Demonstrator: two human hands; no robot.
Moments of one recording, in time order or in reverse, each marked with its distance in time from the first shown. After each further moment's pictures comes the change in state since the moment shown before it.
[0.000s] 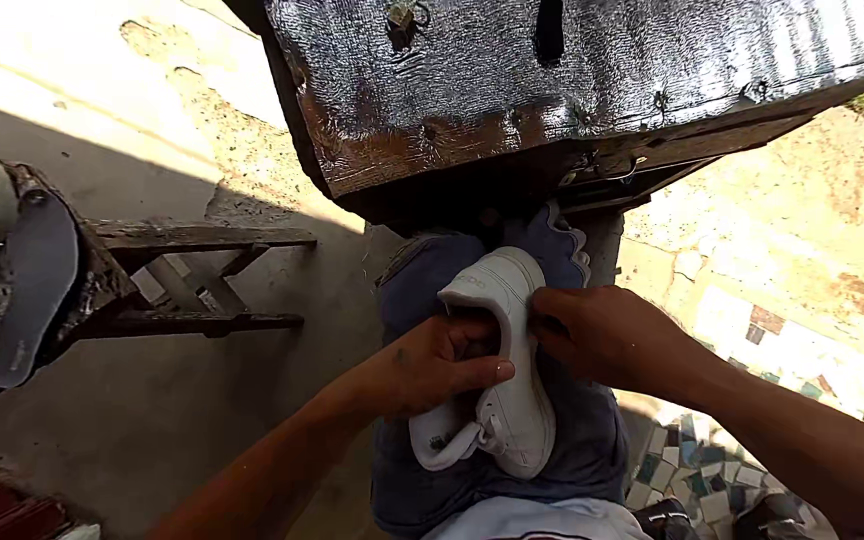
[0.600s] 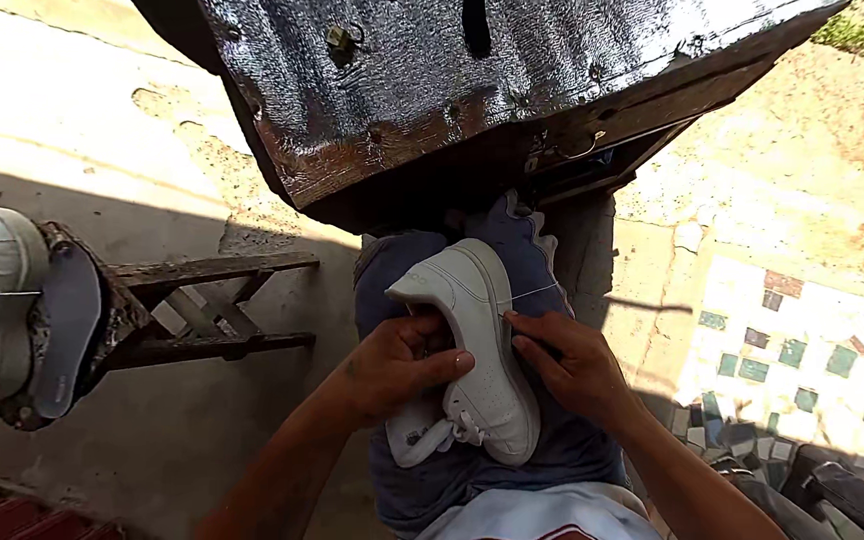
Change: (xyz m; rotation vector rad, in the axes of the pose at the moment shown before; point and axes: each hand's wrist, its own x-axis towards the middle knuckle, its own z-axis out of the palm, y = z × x) left_hand -0.017 -0.002 0.016 0.000 0.153 0.033; right_hand -0.053 0.008 0.113 0.583 0.662 0.002
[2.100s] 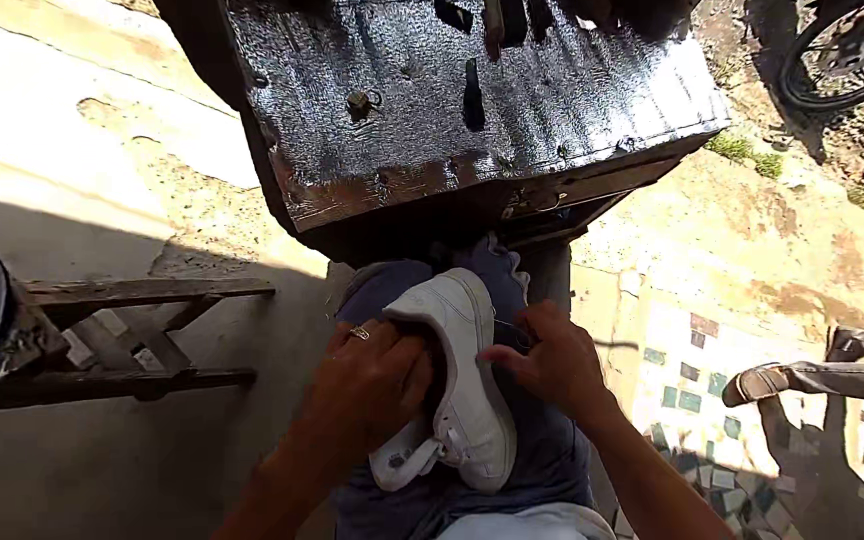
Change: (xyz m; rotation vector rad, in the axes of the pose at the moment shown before) left_hand -0.008 -0.015 0.001 1.385 0.487 0.560; right_hand 0.033 -0.028 -0.013 -0.533 0.022 0.184
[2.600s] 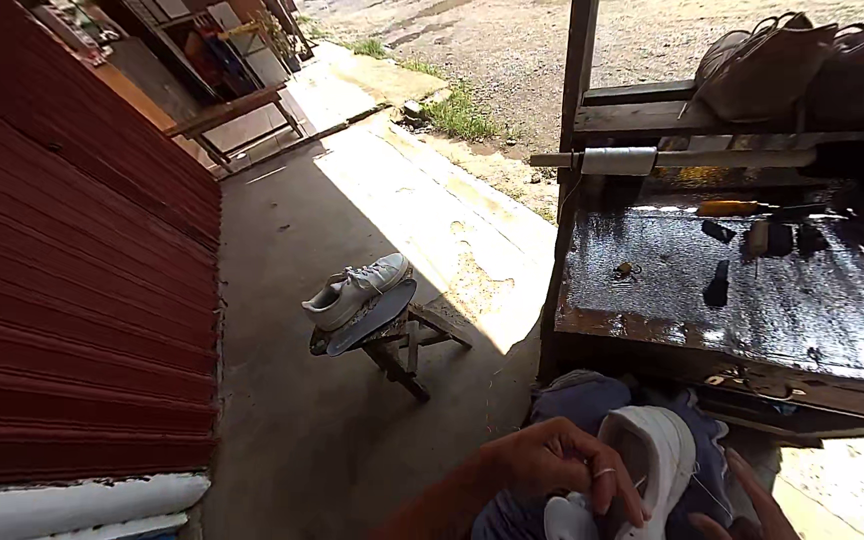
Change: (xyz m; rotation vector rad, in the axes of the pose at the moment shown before) left_hand 0.001 -0.017 -0.036 -1.534 -0.167 0.164; right_hand 0.011 0.042 0.007 0.474 -0.171 -0.172
